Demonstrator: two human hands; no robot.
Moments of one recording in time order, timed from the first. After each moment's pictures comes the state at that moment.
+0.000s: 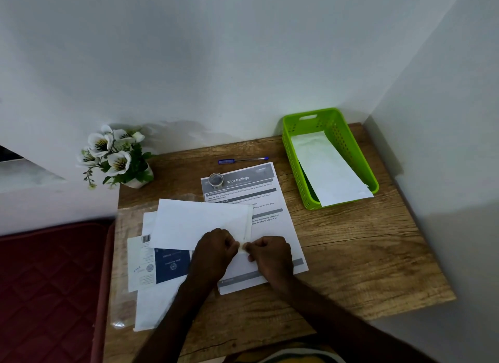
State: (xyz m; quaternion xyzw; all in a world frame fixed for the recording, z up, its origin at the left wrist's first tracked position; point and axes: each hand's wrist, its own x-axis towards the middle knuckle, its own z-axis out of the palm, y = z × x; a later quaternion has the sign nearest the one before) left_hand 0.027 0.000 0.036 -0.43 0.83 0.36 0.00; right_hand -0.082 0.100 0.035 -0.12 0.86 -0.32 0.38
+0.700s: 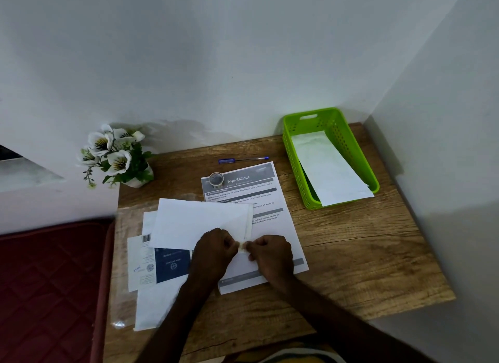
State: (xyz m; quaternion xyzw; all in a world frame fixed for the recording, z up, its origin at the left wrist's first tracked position) left_hand 0.027 0.001 0.036 -0.45 0.82 0.37 -0.01; right_hand -0.081 0.102 0.033 -0.13 0.87 -0.32 0.36
